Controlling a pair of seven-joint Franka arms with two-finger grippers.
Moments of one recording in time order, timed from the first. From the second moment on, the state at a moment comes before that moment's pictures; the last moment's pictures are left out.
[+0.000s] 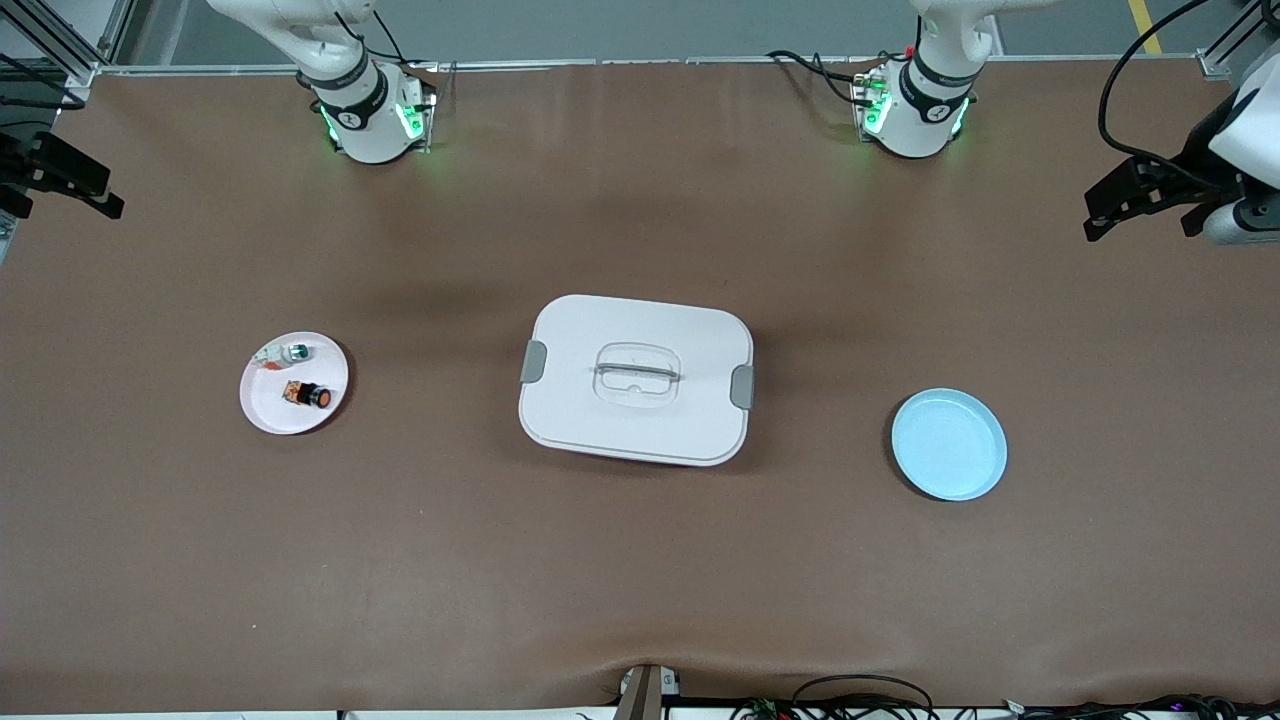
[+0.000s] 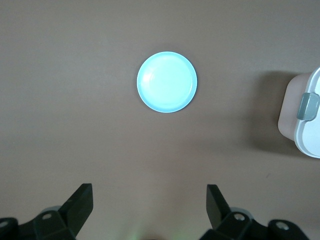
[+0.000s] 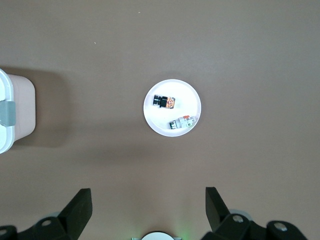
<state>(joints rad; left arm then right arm) 0.09 -0.05 -0.18 -1.55 0.03 1.49 -0.11 -0.08 -0.11 0.01 -1.58 0.02 1.43 -0.05</state>
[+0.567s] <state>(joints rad) 0.09 -0.05 -0.18 -1.54 0.03 1.49 -0.11 -0.08 -0.11 0.01 -1.58 0.04 1.44 -0.05</state>
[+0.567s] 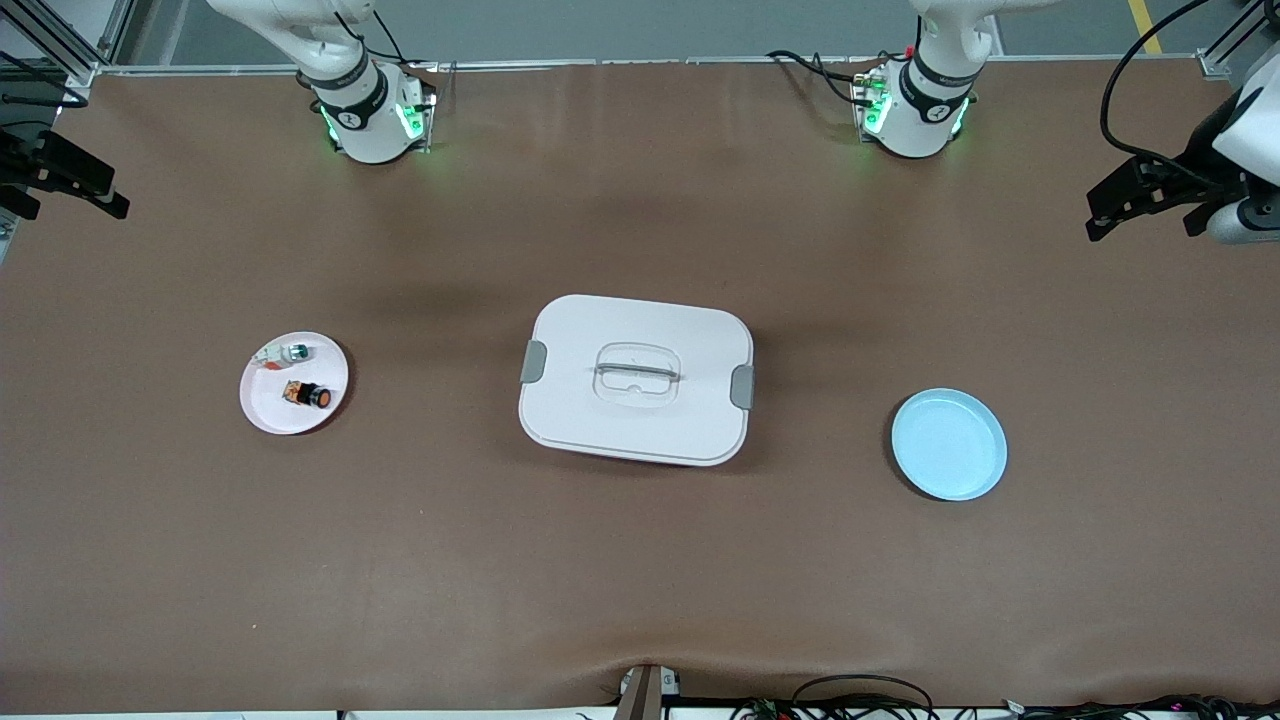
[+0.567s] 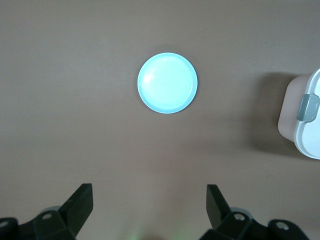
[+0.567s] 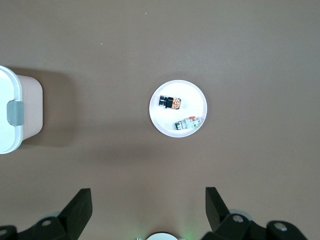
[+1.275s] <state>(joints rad) 0.10 -0.05 -0.18 -1.53 0.03 1.47 -0.11 -0.08 -0.11 0.01 -1.58 0.04 1.44 -0.05</state>
